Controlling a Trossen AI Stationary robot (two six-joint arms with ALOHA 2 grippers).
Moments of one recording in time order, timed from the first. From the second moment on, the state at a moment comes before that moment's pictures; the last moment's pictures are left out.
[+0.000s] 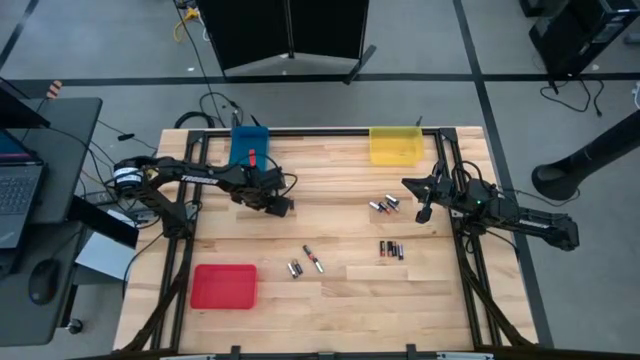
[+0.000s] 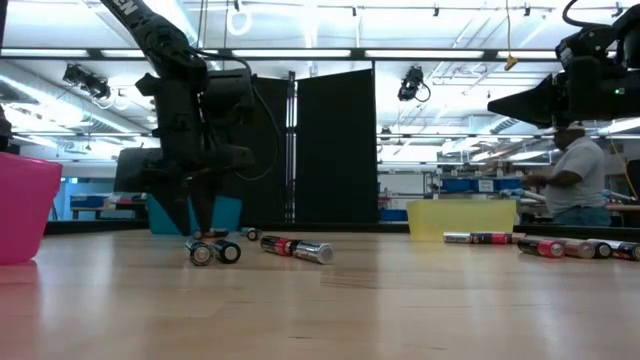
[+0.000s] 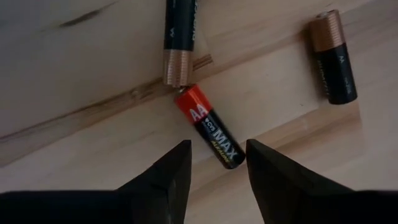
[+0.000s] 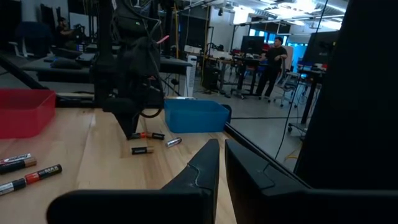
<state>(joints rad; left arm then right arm) 0.29 1.55 0.80 -0.57 0.01 -0.92 -0.26 0.01 0.01 0.04 0.14 -0.13</state>
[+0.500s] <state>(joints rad) 0.29 1.55 0.80 -0.62 -0.01 -0.87 -0.26 0.01 0.01 0.04 0.14 -0.13</state>
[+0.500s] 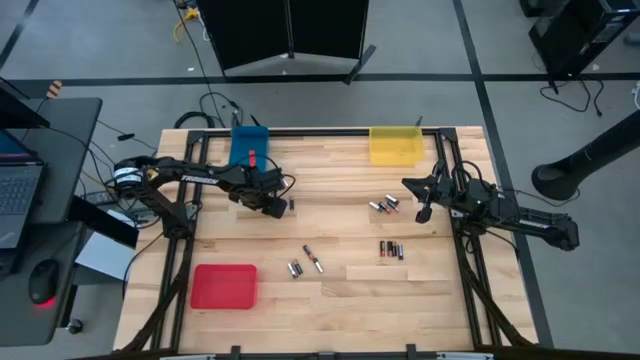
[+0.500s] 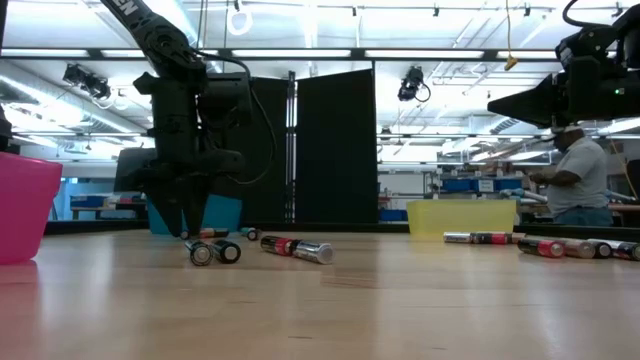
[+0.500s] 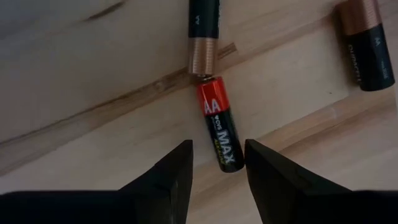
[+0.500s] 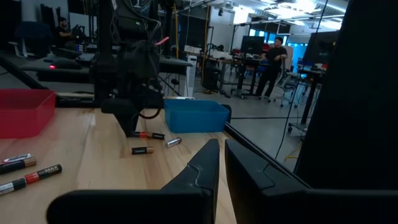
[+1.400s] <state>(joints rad) 0.27 1.61 0.80 -0.65 -0.04 -0.73 -0.26 0.01 0.01 0.04 0.14 -0.13</state>
